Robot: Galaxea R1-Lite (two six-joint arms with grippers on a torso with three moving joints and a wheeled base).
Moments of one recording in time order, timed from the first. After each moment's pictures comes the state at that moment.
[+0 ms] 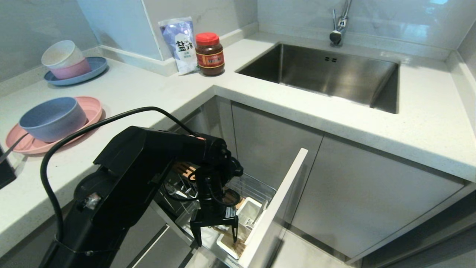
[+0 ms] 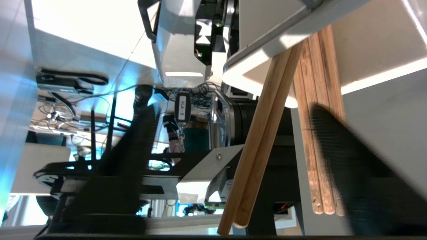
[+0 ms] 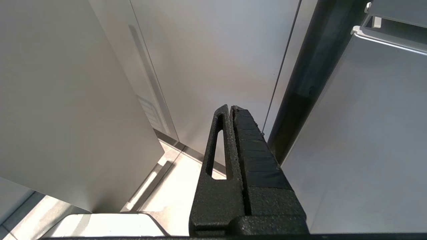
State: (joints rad) left arm -0.56 2.45 -1.93 1.23 -0.15 -0.55; right arm 0.00 0.00 0.00 0.00 0.00 0.02
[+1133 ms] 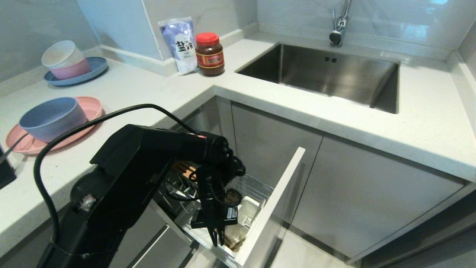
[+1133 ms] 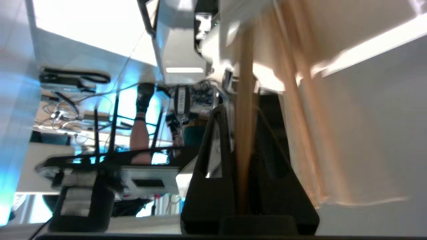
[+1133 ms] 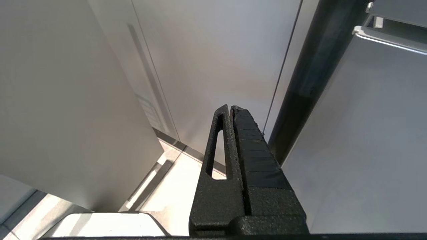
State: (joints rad) left arm -0.58 2.42 -1.93 1.26 -0.15 -0.55; right arm 0.01 0.00 0.00 0.00 0.00 0.02
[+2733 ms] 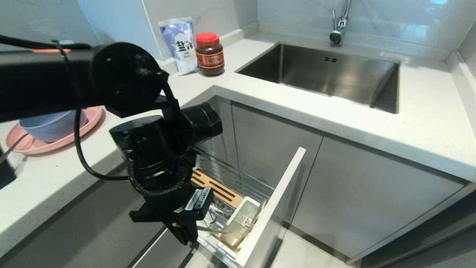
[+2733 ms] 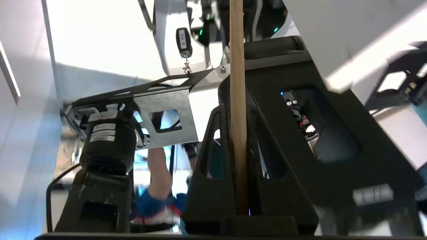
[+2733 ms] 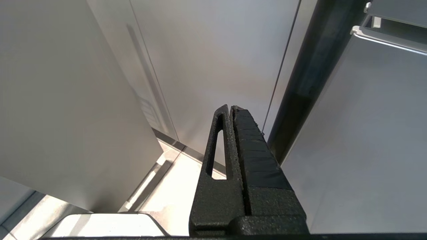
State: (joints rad) left arm -0.72 1.90 -1.84 1.46 -0.13 -0.55; right arm 0.01 0.00 0.00 0.00 0.00 0.02
